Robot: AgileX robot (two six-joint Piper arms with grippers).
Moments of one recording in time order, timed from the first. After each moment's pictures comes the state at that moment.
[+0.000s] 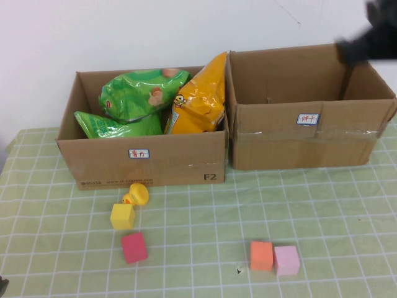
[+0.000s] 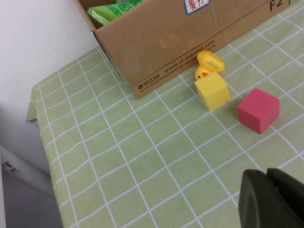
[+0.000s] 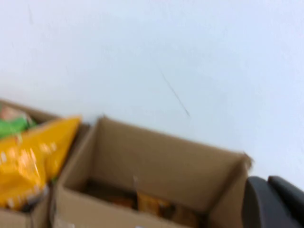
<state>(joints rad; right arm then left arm) 0.65 1.32 -1.23 -1.09 0.56 0.90 -0.39 0.30 -0.33 0.29 0.62 -0.04</state>
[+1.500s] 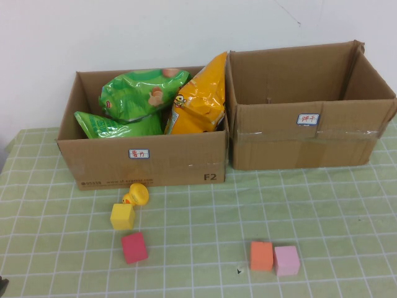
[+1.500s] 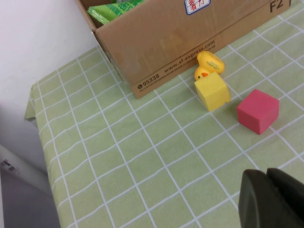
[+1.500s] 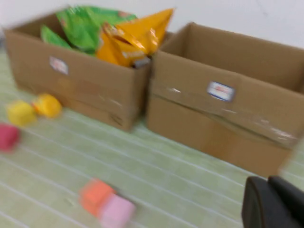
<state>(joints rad) 0.65 0.31 -0.39 -0.43 0.47 0.33 -0.39 0.30 -0.33 0.29 0.62 -0.05</state>
